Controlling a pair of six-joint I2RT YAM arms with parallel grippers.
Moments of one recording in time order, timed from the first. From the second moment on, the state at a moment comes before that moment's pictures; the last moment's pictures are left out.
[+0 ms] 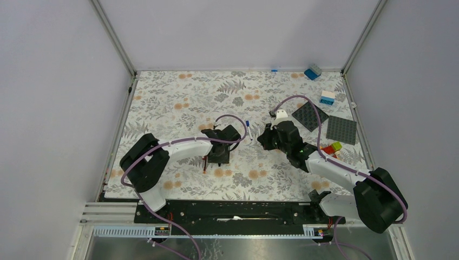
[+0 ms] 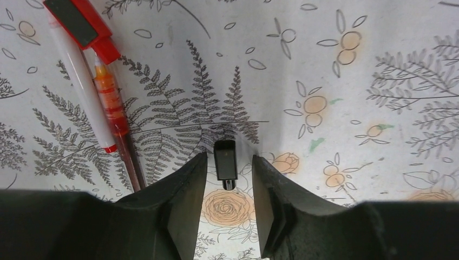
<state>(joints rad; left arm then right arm) -0.87 1.69 1.02 -0.62 -0.26 -0.78 0.61 1.23 0.57 0.13 0.01 0.40</state>
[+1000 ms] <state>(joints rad) -0.87 1.72 1.05 -0.65 -0.26 -0.79 0.60 1.23 0.56 0.14 0.01 0.40</state>
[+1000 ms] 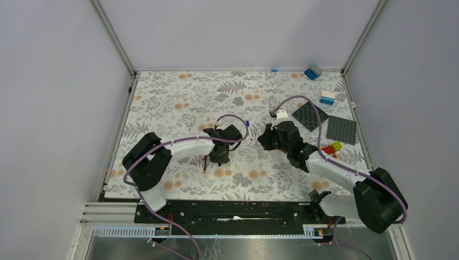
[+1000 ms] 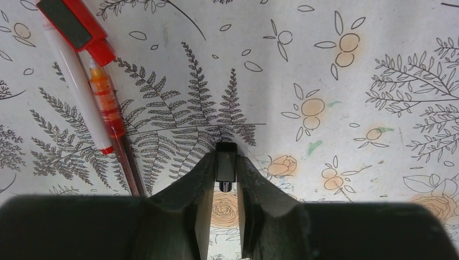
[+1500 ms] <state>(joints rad) -0.87 1.72 1.05 -0.66 -0.27 -0.77 0.59 1.23 0.56 0.14 0.01 0.41</state>
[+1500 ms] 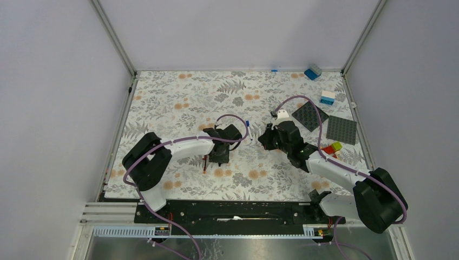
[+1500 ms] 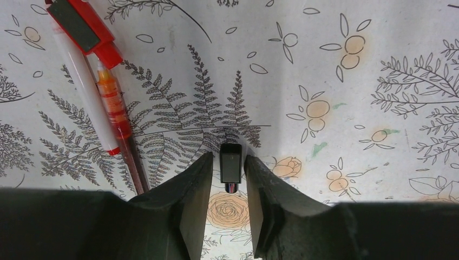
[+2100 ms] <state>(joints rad) -0.87 1.75 1.08 -0.66 -0.27 -0.77 0.59 1.23 0.56 0.14 0.01 0.41</state>
